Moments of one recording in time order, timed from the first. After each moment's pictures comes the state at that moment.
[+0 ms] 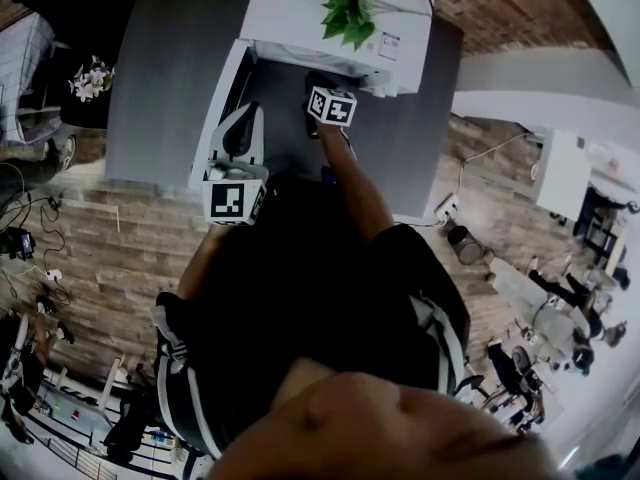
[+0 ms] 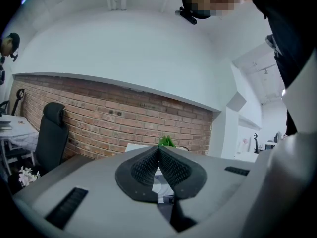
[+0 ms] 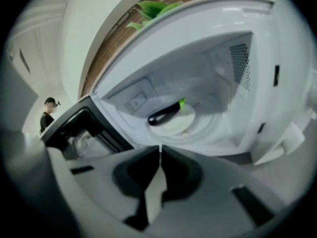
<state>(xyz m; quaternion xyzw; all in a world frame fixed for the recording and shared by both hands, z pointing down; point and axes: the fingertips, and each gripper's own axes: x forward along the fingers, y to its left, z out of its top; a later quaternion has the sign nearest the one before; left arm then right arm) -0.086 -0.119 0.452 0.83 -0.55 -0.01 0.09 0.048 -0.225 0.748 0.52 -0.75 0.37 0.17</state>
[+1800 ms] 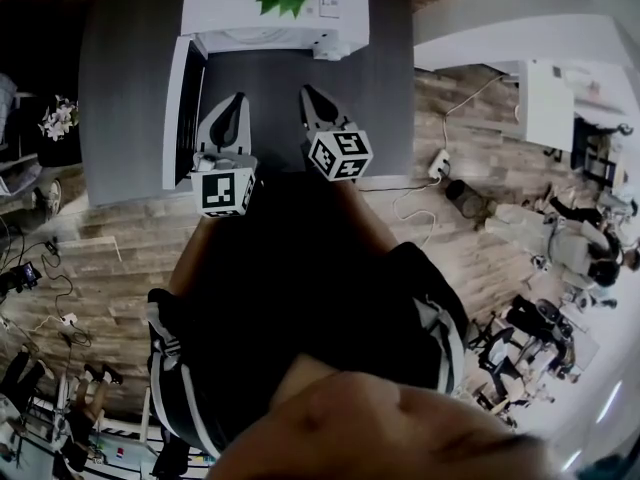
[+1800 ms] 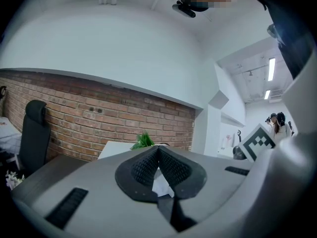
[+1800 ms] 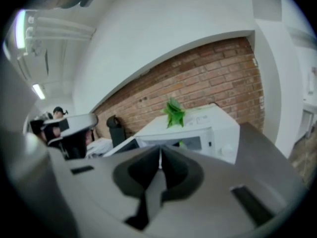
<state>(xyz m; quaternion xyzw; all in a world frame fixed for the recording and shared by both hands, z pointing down) -0.023 -0.090 0.449 0.88 -0.47 0.00 0.07 0.106 -0.088 0.539 0.57 -0.78 0.25 0.05</state>
